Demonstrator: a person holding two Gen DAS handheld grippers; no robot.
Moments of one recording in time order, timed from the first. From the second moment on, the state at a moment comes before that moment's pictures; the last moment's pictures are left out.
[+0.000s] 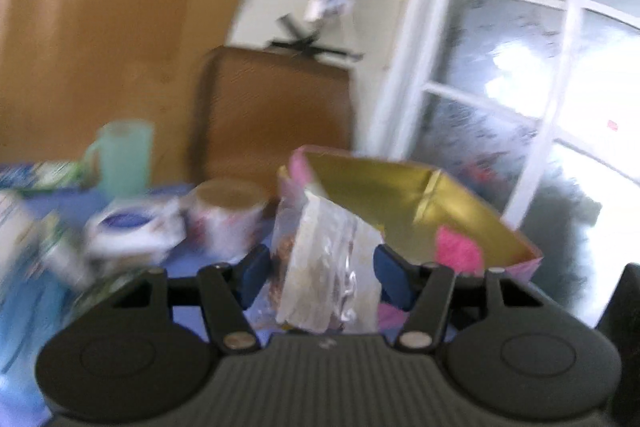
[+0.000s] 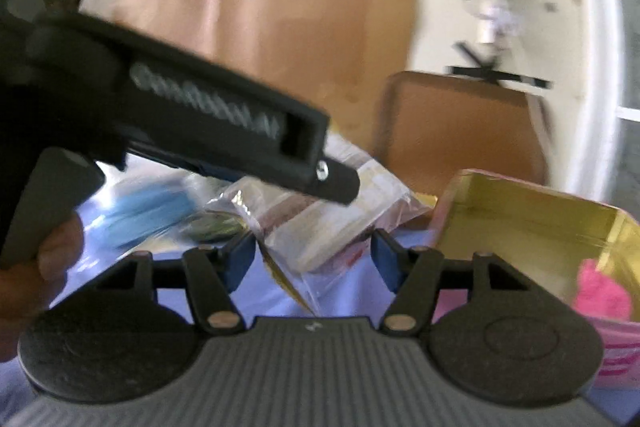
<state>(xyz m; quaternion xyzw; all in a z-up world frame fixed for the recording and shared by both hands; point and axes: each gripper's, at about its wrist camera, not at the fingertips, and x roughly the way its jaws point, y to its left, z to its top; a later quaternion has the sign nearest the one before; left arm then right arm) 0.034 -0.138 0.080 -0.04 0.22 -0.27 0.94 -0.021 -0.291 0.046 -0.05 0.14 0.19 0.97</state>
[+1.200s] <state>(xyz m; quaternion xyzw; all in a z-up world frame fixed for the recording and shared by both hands) 0.004 0.020 0.013 -0.09 0.23 -0.01 0.97 0.042 -0.247 0.036 0.02 0.19 0.23 0.95</state>
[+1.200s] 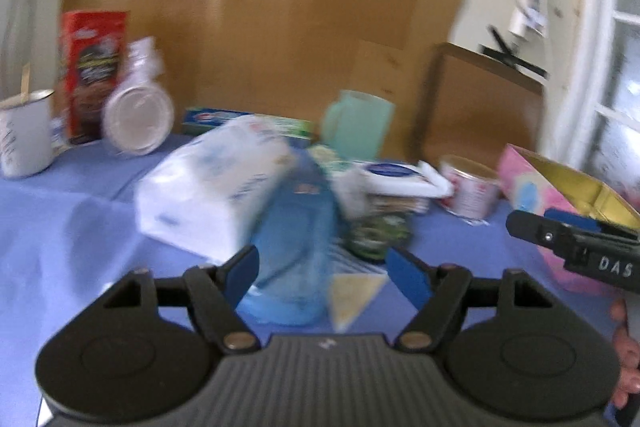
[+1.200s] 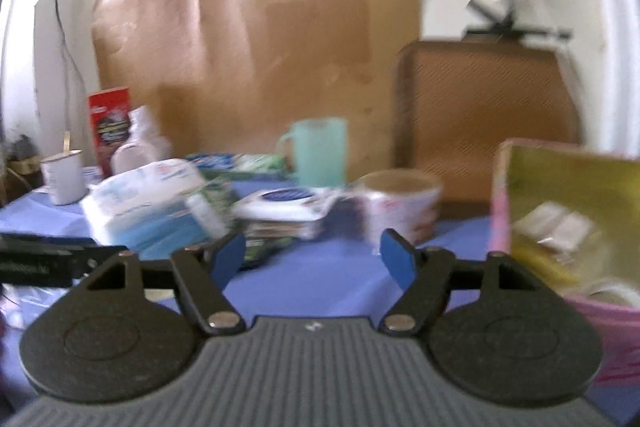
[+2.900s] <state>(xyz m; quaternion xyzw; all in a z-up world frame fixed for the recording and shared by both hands) -0.015 0.043 0.015 -0.17 0.15 -0.07 0.97 0.051 -0.262 0.000 0.11 0.31 0.19 0.93</state>
